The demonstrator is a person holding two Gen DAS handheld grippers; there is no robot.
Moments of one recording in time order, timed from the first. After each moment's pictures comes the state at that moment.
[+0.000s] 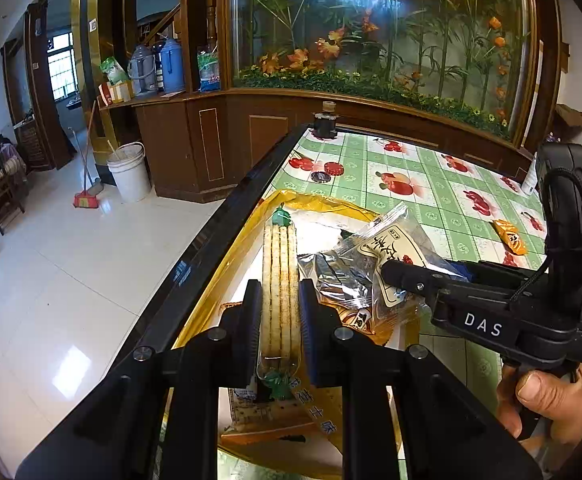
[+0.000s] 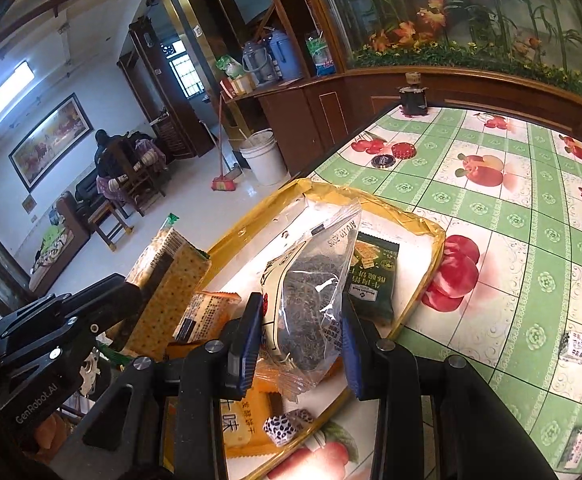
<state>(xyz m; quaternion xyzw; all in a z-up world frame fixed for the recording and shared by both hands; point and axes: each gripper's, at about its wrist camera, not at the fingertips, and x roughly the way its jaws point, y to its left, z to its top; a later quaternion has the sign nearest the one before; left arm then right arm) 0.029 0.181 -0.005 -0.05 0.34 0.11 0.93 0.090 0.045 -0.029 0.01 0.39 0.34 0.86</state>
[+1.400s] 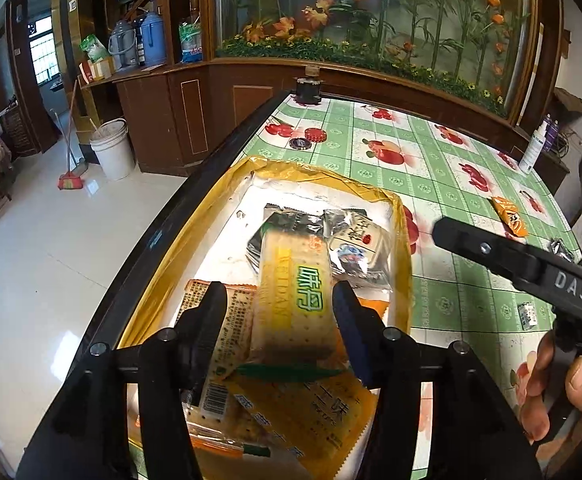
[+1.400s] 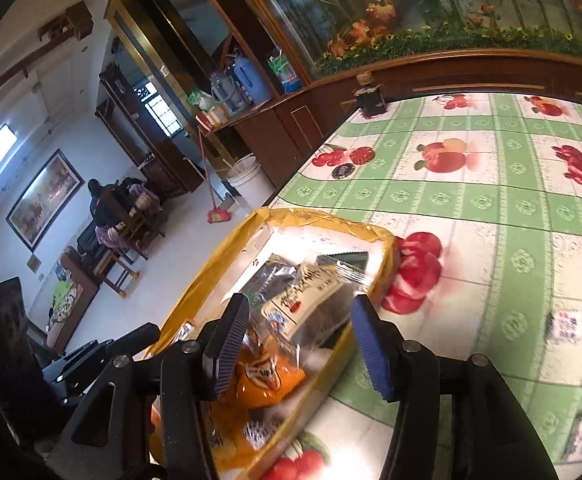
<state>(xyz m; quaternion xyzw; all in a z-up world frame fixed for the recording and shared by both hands) 0.052 0.162 -0.024 -0.06 0.39 0.09 0.91 0.105 -0.008 -0.029 0.11 0.39 0.31 0.86</state>
